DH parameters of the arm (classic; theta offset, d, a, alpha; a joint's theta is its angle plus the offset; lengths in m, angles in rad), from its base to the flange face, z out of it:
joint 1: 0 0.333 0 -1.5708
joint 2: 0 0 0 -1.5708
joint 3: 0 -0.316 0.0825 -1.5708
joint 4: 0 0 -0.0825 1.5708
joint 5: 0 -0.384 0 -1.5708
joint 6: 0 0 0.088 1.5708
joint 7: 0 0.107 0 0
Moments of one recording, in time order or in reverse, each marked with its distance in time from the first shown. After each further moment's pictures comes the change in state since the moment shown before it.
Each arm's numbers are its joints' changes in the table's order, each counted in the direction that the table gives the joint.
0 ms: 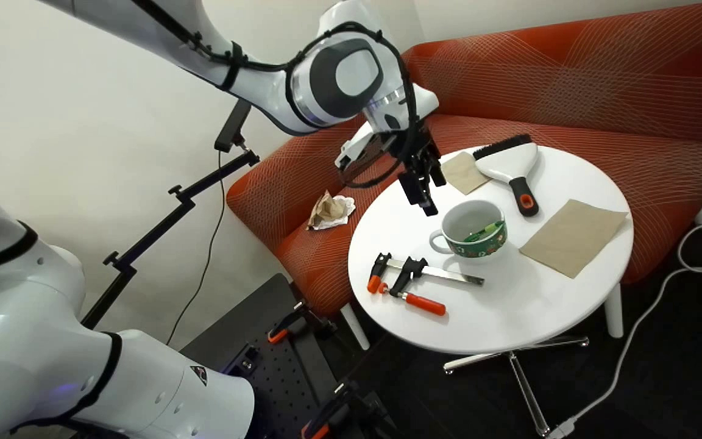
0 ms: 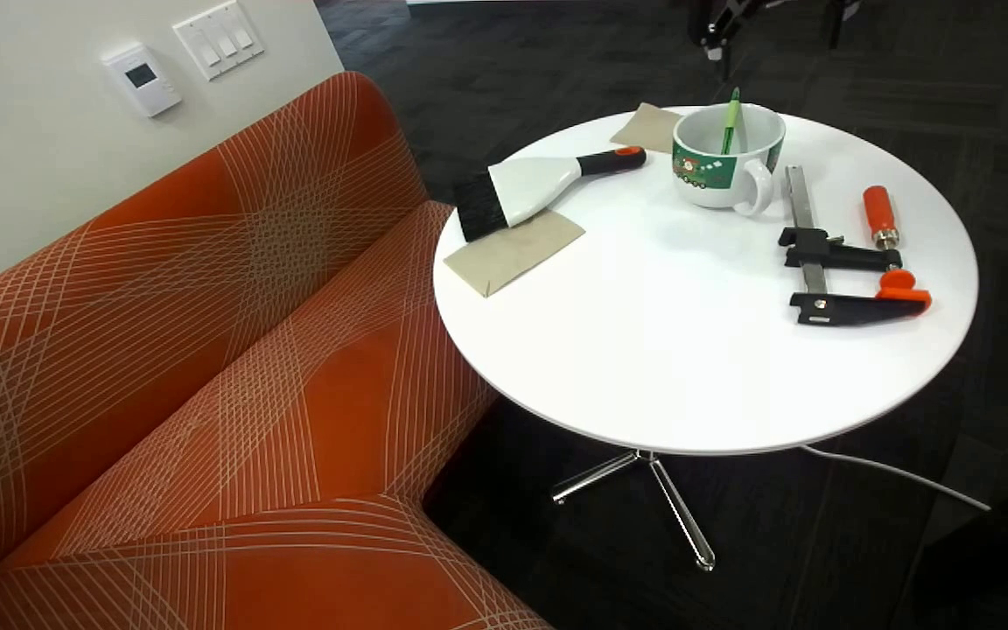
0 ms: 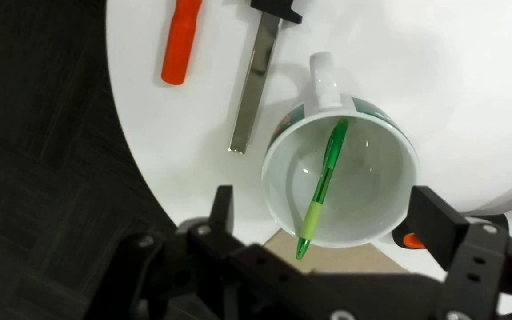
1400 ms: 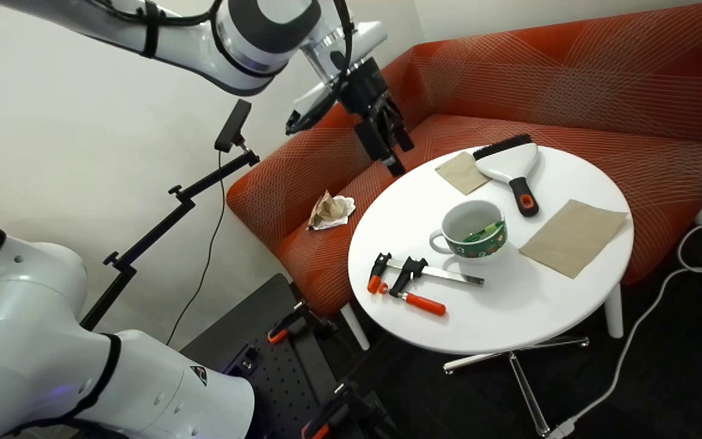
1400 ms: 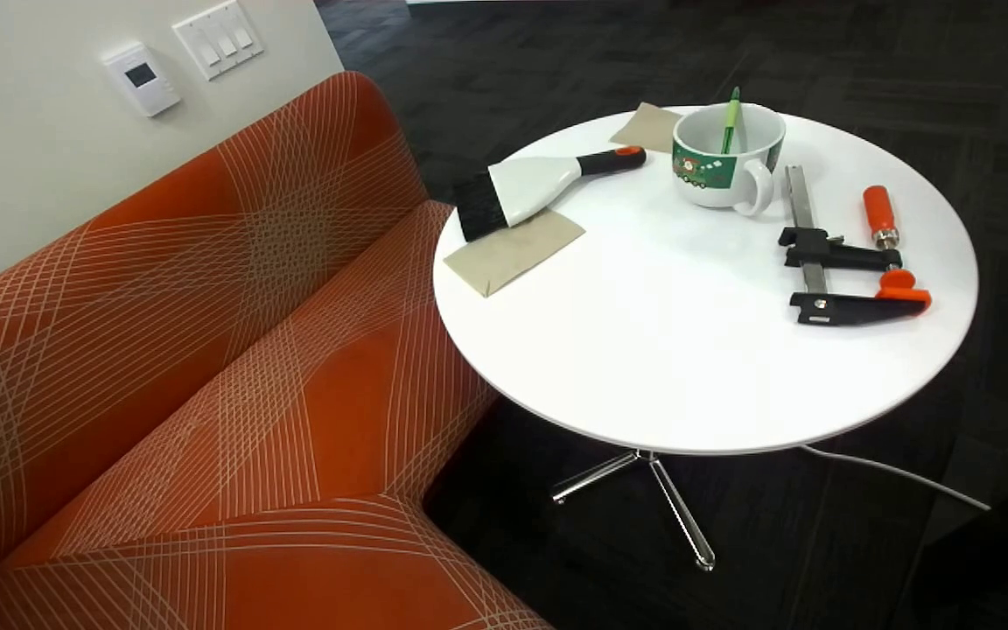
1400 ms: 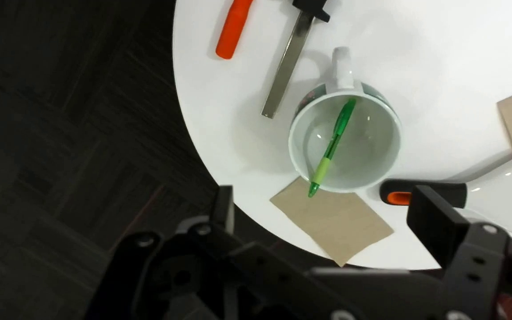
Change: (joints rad) arm -0.039 -0.275 -0.095 -0.072 0.048 -0.203 -0.042
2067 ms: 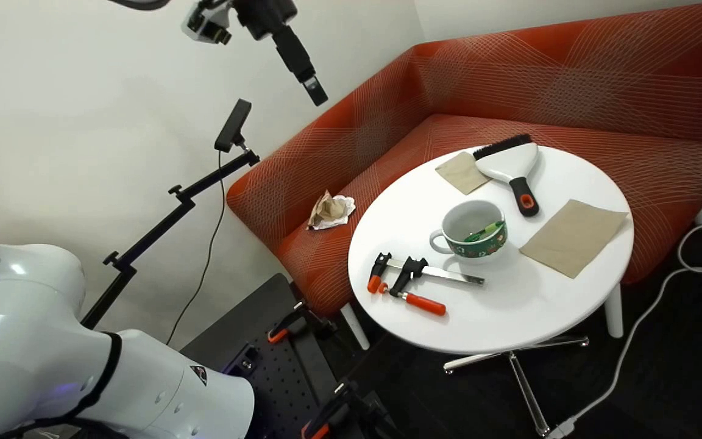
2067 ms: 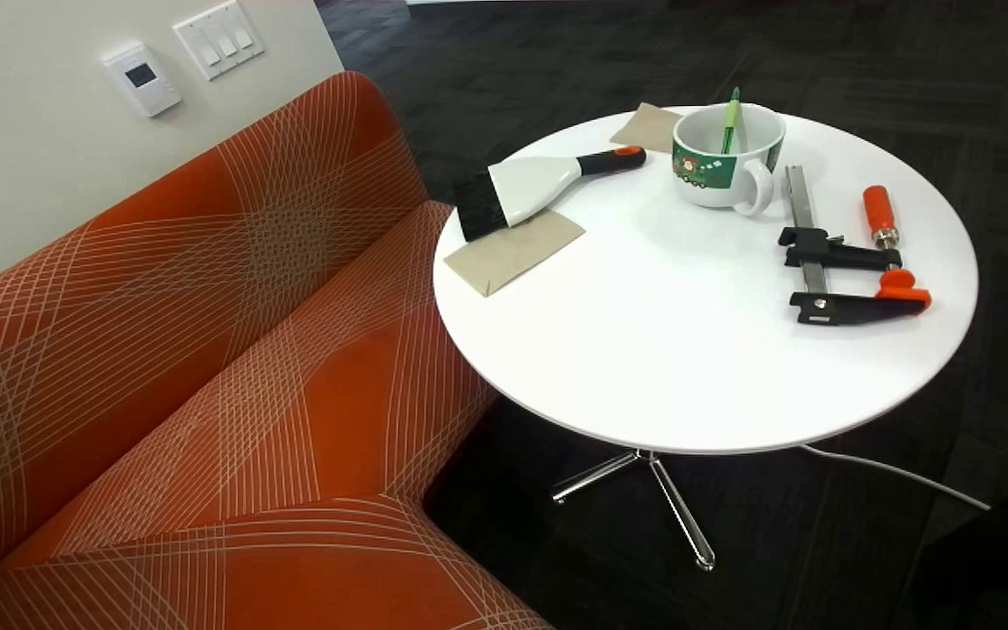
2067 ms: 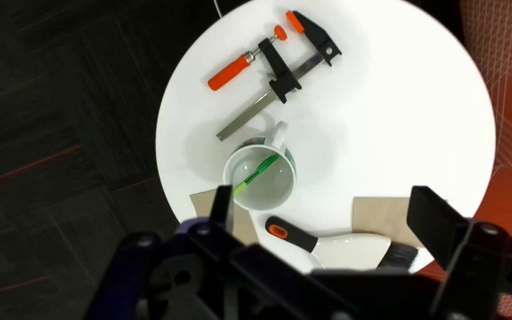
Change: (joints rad) arm 0.038 -0.287 -0.098 0.083 -0.260 -0.359 -0.581
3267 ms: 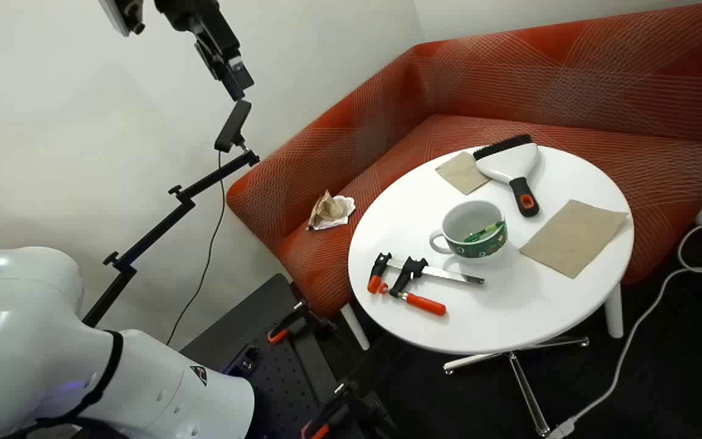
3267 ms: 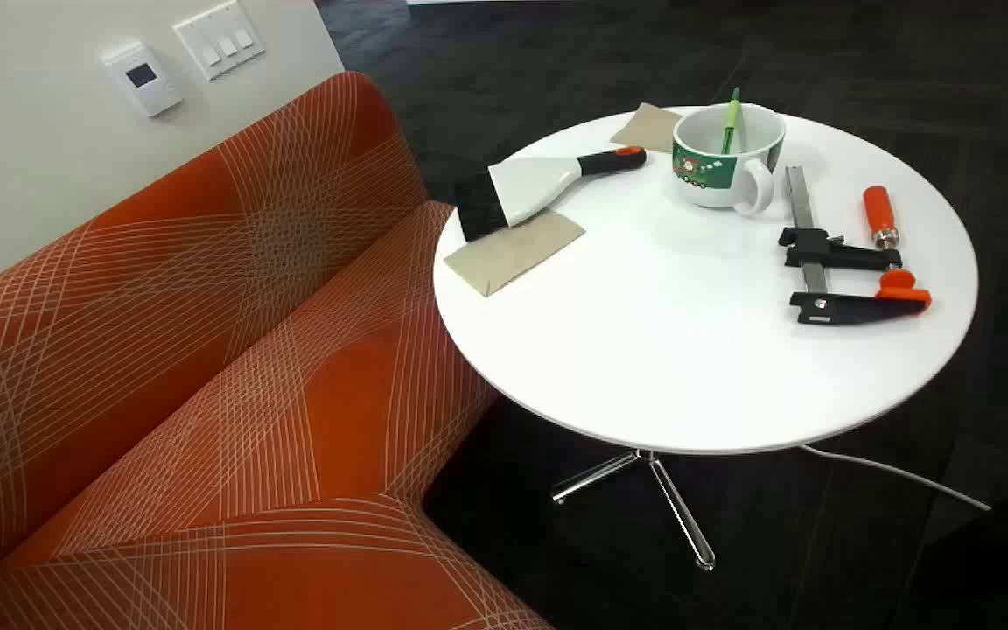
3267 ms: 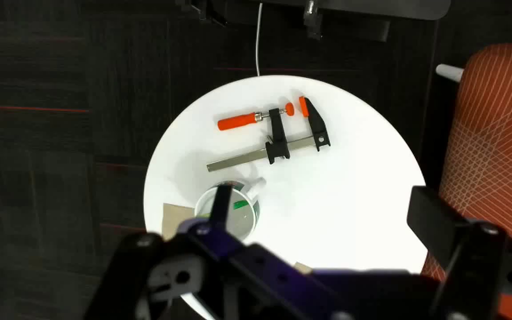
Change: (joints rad) arm 0.055 -0.150 -0.114 0.049 -0.028 -0.318 -0.275
